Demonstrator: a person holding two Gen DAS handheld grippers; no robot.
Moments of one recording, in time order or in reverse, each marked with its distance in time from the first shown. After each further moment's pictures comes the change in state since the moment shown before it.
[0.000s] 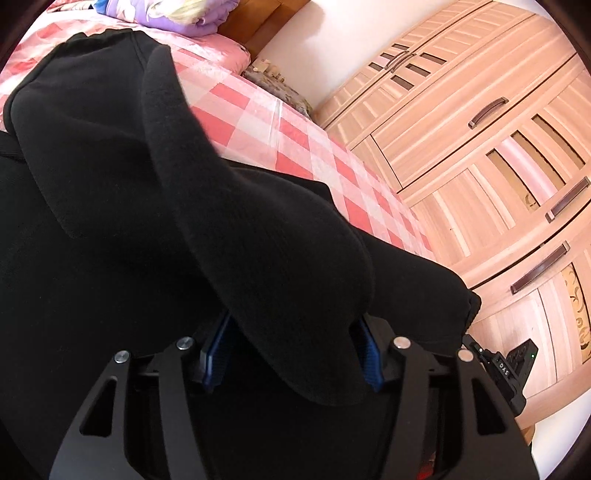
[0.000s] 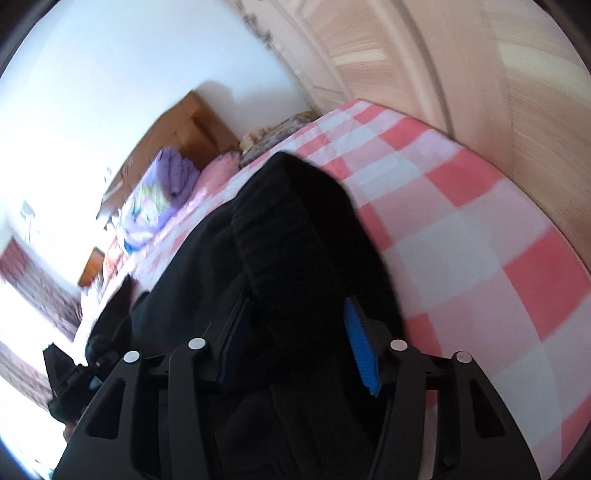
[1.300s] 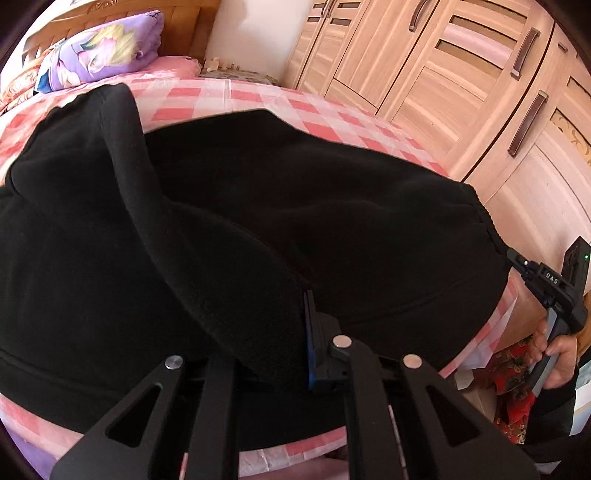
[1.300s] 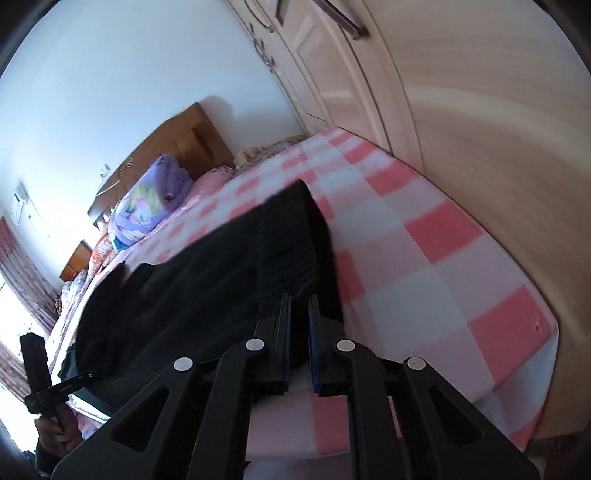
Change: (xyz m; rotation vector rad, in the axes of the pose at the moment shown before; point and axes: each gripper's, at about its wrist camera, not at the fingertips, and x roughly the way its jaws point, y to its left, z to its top) left arm -0.047 -0.031 -0.101 0.374 0.101 0.152; right arm -0.081 -0.011 -0.055 -0.114 -0.083 -0.081
